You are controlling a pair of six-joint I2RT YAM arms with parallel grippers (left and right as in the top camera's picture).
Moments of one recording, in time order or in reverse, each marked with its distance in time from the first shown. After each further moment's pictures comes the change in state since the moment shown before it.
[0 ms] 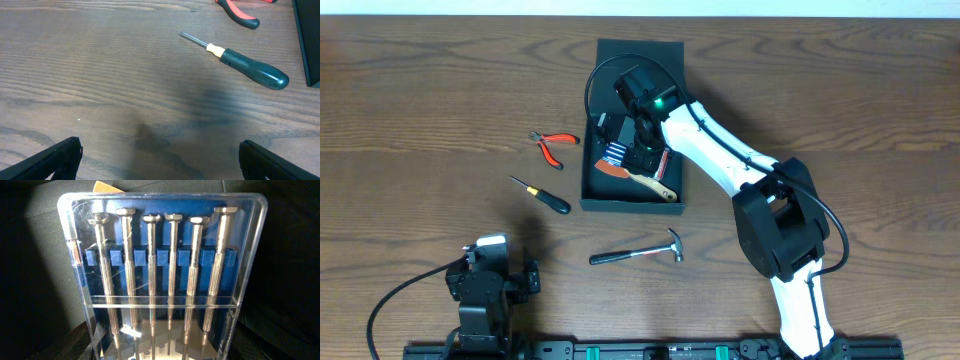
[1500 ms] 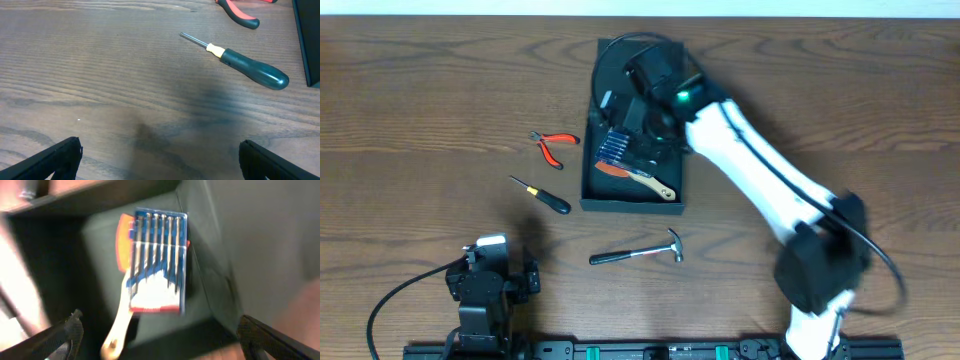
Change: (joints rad) left arm 0.000 0.000 0.000 0.000 0.000 0.000; right arm 0.000 -0.273 0.005 -0.128 -0.010 0.045
